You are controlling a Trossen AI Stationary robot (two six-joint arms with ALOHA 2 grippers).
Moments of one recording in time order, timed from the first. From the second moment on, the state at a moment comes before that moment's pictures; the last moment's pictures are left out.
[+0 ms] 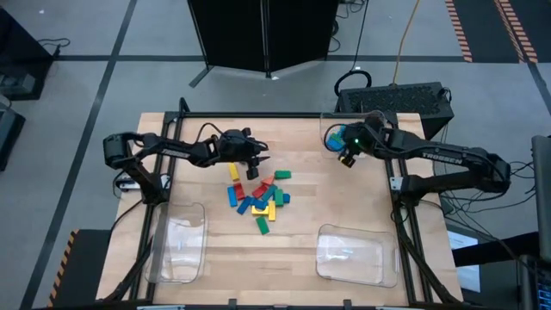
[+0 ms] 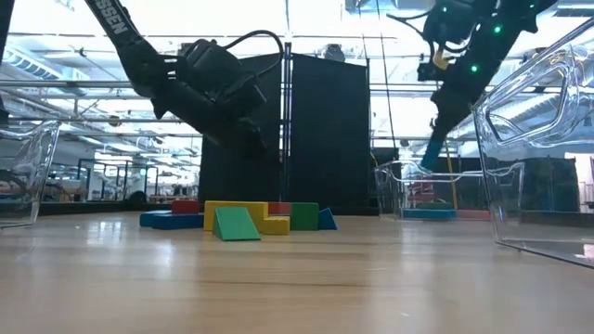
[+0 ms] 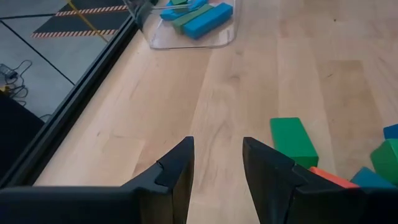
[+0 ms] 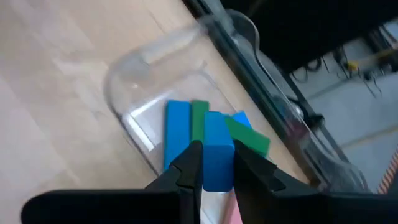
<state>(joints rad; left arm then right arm) 0.37 1.62 0.68 0.43 0.08 0.25 -0.41 1.08 0.81 -0.69 0.47 0.05</state>
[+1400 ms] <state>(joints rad) 0.36 1.62 0.68 0.37 0.05 0.22 -0.73 1.28 0.81 -0.63 0.40 0.00</state>
